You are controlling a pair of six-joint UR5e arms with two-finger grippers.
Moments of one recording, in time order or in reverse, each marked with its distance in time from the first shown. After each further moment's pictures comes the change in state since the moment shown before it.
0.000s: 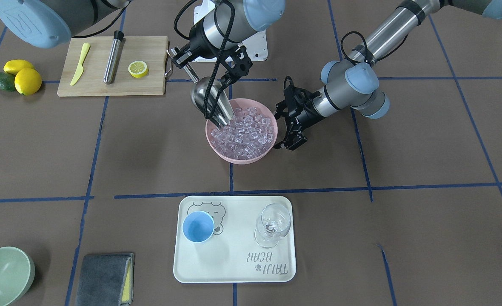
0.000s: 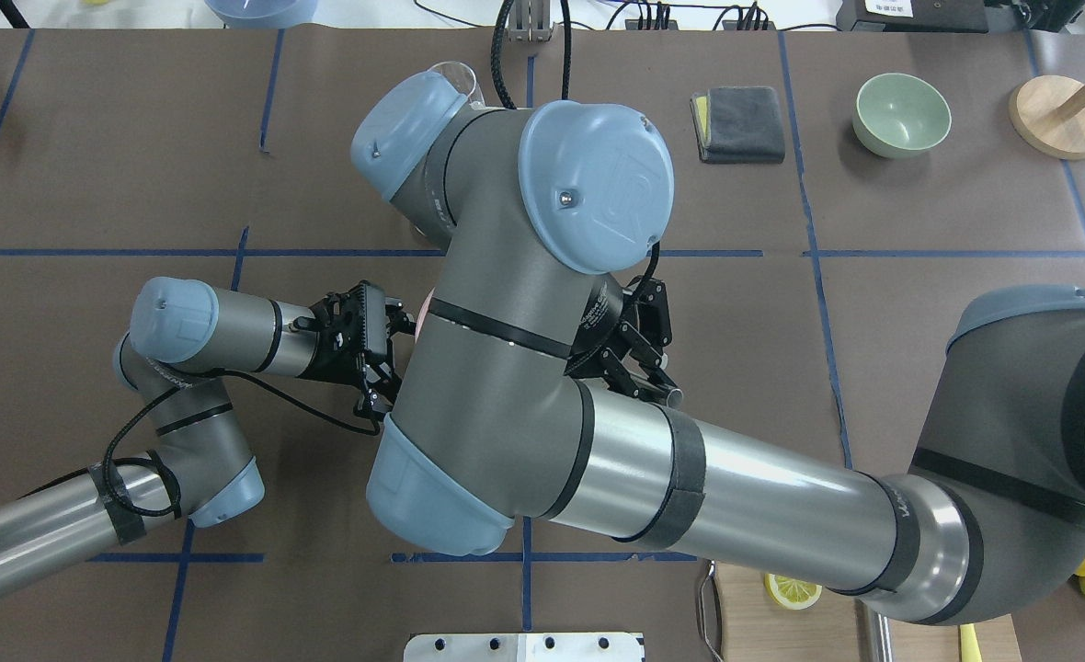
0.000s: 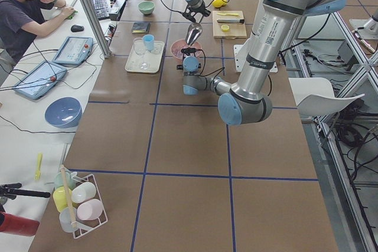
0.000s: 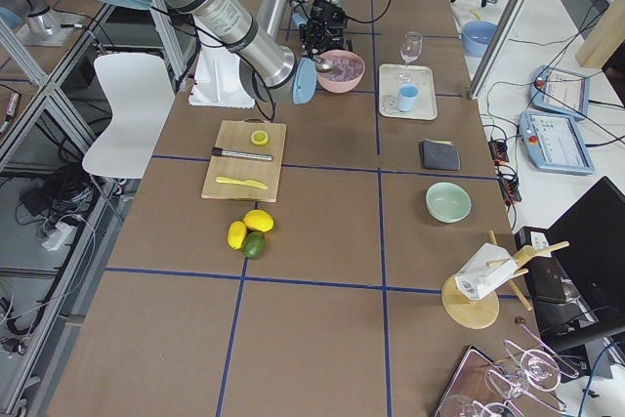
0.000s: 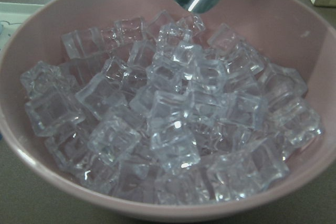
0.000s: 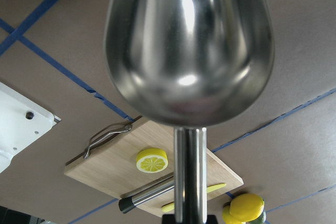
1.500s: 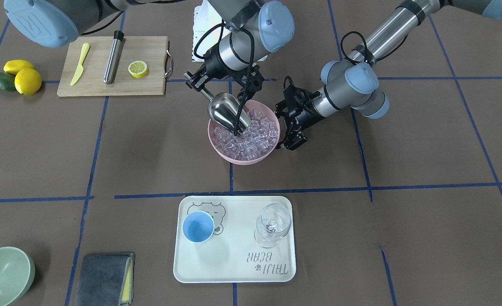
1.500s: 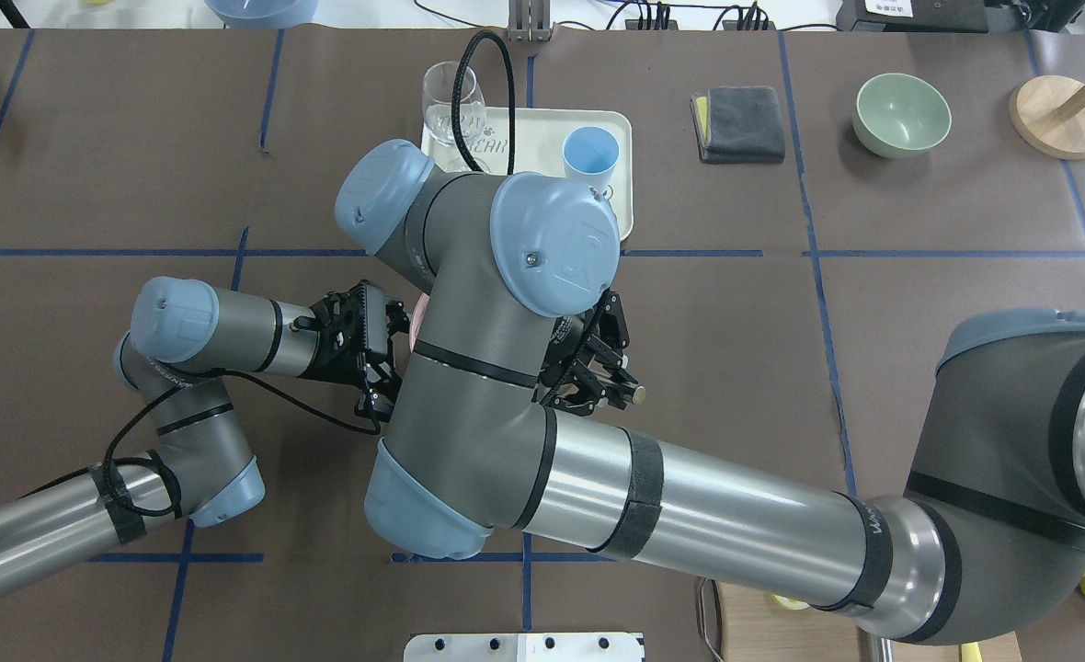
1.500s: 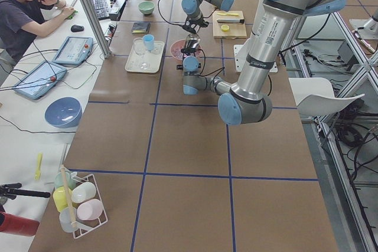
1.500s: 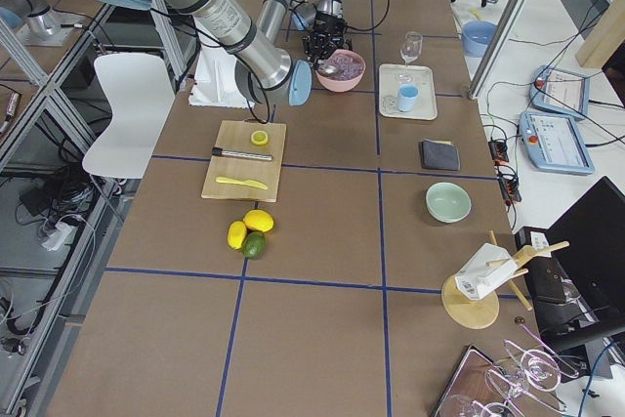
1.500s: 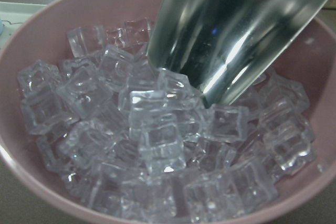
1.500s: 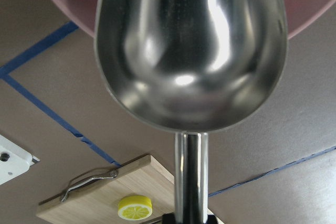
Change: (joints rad) left arm 0.000 -0.001 0.000 0.000 0.000 -0.009; right arm -0.032 -0.012 -0.127 0.208 -0.069 -0.032
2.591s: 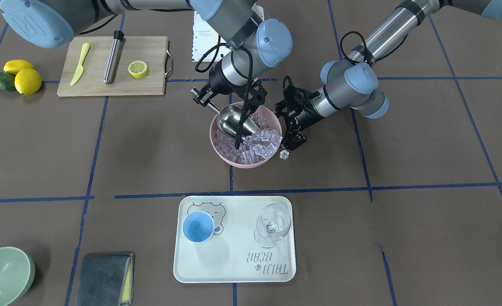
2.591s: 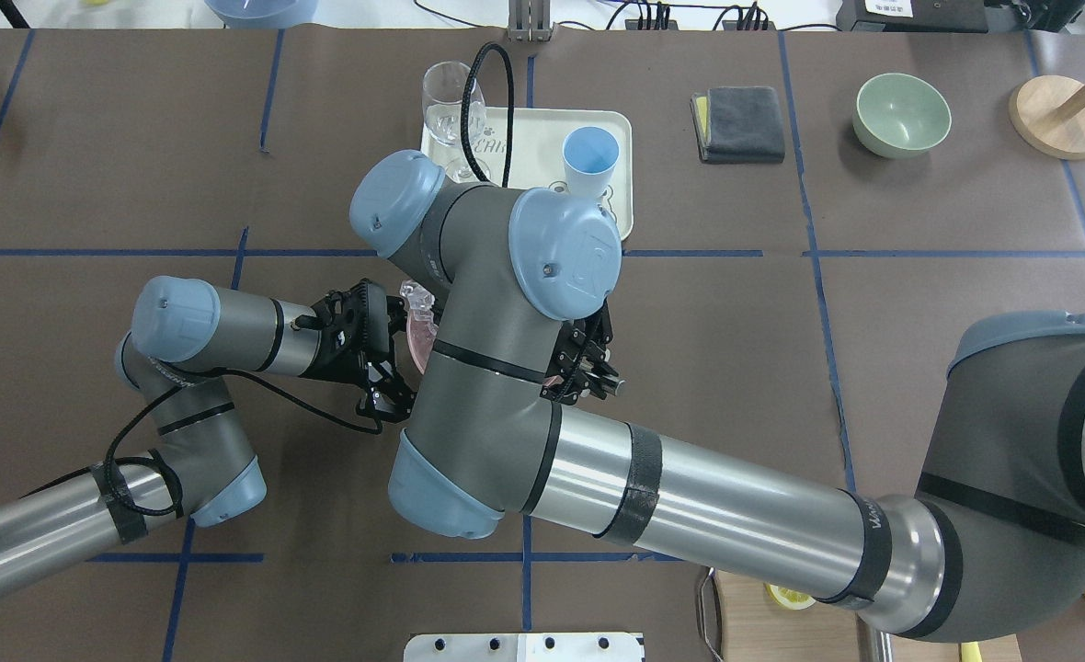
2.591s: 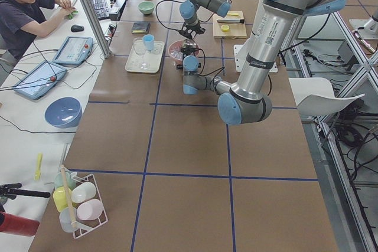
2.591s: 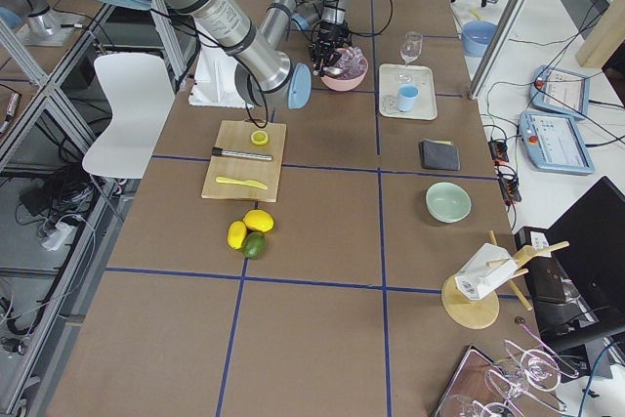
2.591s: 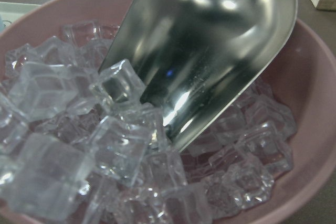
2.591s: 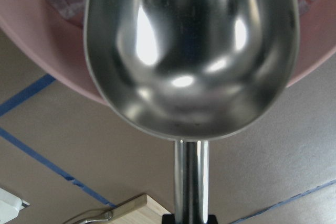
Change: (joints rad) left arm 0.000 -0.003 0.000 0.000 0.001 -0.006; right arm 0.004 -0.033 -0.056 0.176 0.003 0.053
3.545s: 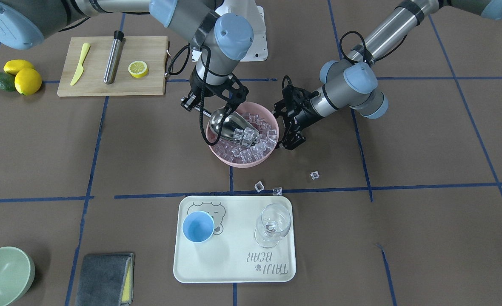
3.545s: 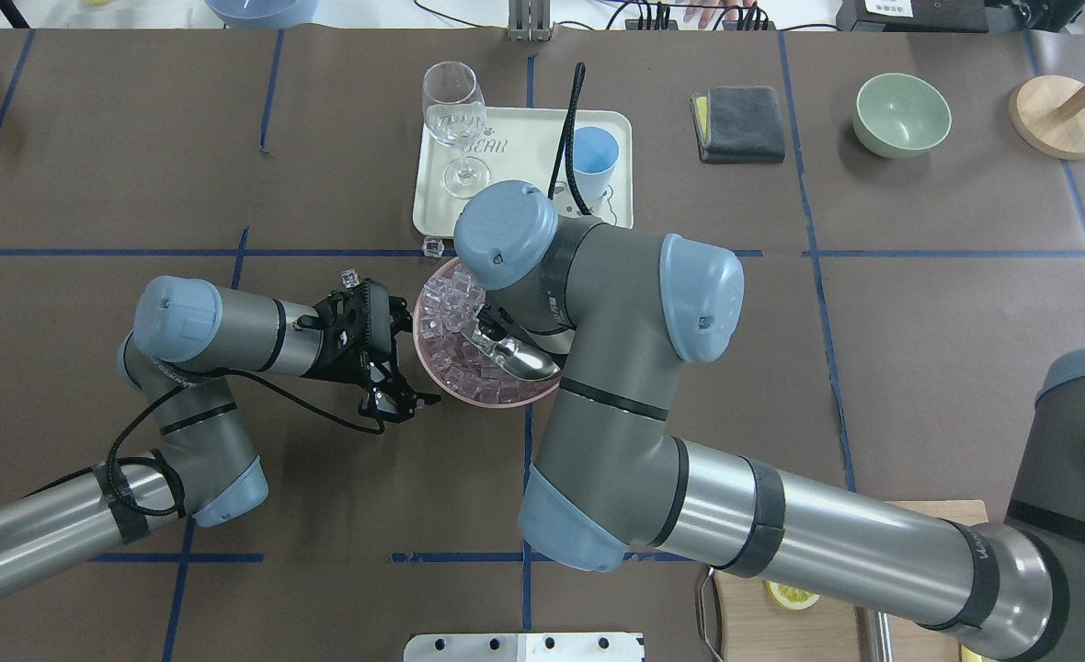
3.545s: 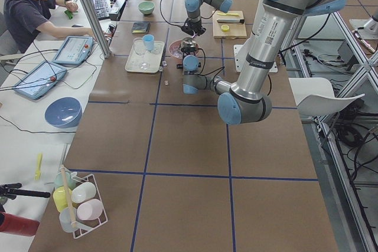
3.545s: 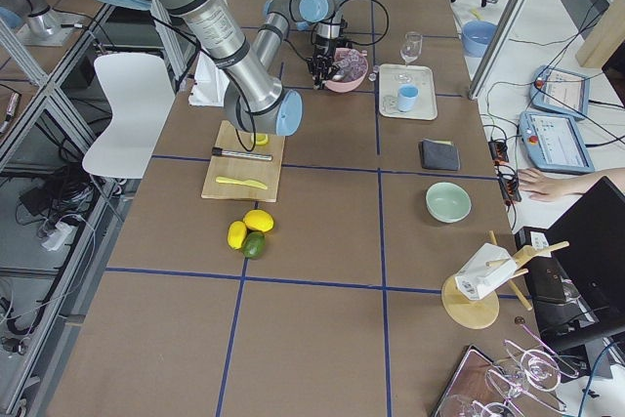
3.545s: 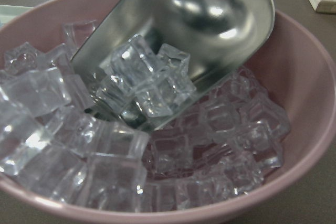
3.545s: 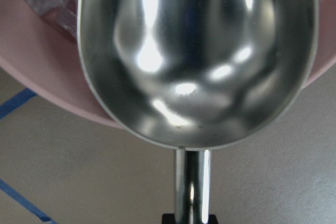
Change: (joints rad) left arm 0.001 -0.003 0.000 0.000 0.000 -0.003; right arm 0.004 -0.202 0.218 0.188 0.006 0.050
